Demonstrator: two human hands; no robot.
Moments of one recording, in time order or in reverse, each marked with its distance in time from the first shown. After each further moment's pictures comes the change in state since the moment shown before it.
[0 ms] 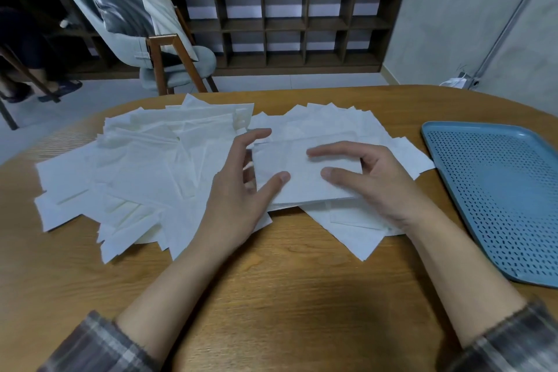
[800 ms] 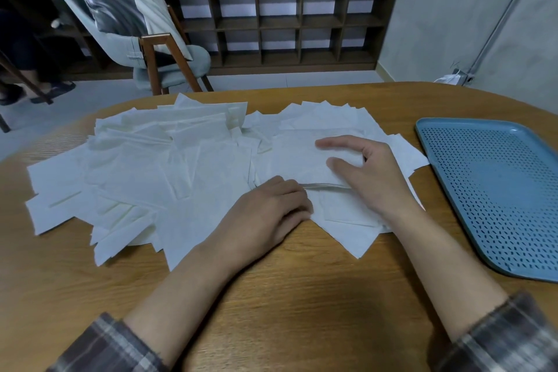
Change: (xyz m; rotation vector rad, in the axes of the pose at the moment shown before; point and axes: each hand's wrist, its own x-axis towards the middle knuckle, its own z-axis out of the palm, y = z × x) left_hand 0.001 -0.026 0.017 0.625 -0.452 0.448; right_hand 0.007 0.020 0.001 -0.132 0.279 0.053
